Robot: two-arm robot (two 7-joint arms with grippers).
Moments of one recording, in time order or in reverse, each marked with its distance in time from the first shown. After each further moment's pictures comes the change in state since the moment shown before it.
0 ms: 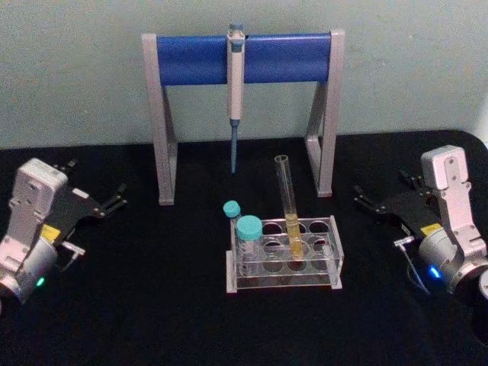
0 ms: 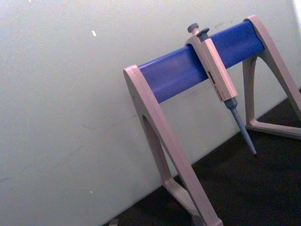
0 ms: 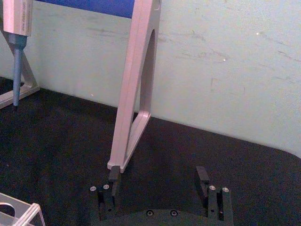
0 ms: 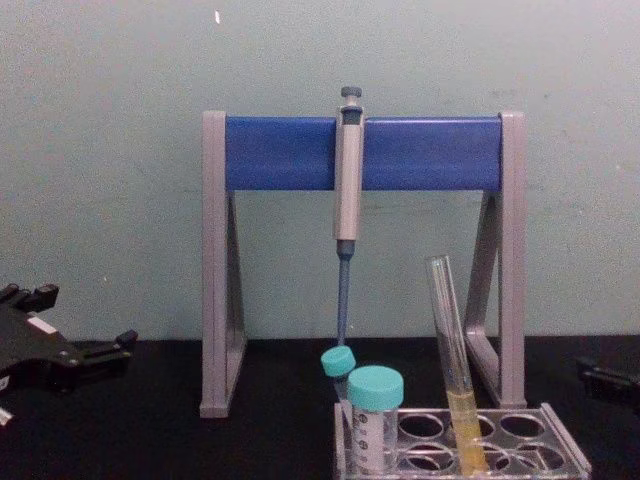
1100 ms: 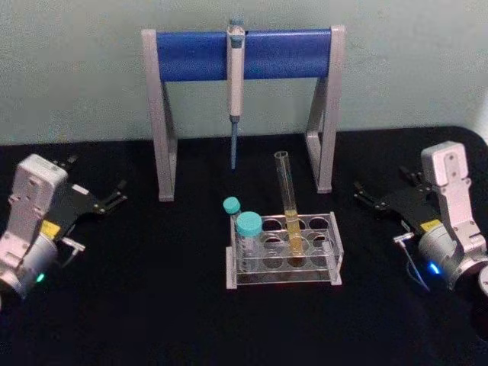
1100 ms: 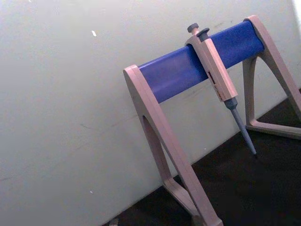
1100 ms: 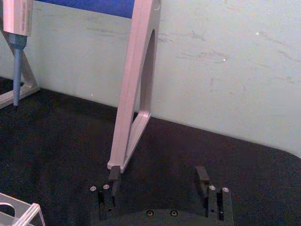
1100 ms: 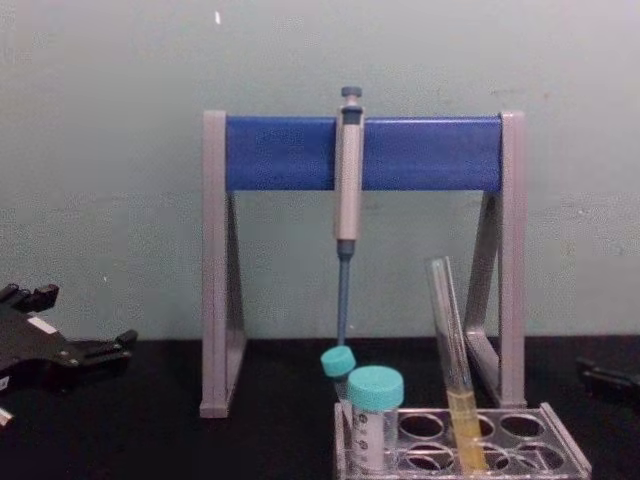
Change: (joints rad) left arm 0.000 0.000 0.000 0.000 0.000 0.000 0.000; right arm 0.000 0.000 0.000 0.000 0.000 0.000 0.000
